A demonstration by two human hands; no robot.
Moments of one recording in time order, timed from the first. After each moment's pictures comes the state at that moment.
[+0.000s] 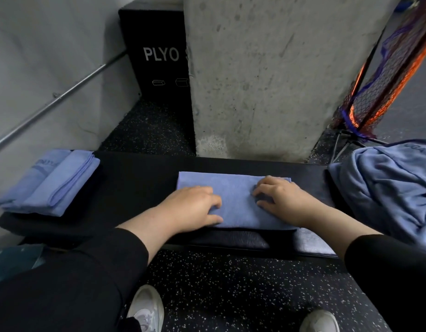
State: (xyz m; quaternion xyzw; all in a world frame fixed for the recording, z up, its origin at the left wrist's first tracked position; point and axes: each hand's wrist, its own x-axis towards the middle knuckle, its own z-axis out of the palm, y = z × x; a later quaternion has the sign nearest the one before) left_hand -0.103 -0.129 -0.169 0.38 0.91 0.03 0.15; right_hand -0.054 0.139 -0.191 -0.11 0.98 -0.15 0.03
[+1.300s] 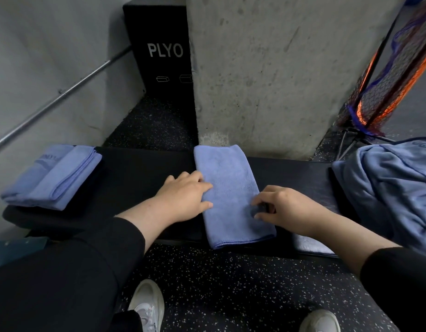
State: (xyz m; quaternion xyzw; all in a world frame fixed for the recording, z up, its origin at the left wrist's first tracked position) left_hand -0.113 -0.131 -0.171 0.28 0.95 -0.01 0.15; right_hand -0.029 0.132 -0.176 -0.12 0.97 -0.20 0.11
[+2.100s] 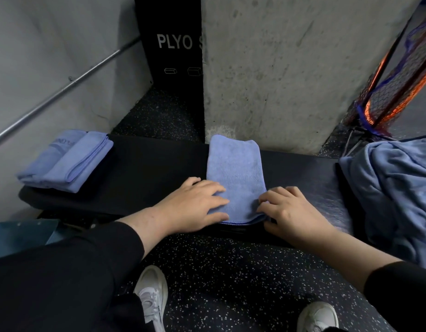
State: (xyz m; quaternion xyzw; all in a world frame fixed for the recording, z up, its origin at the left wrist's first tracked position) left_hand -0.075 -0.157 -0.185 0.44 0.89 0.04 0.08; right_hand 0.006 0.111 -0.200 -0.22 0.97 -0.04 -0.07
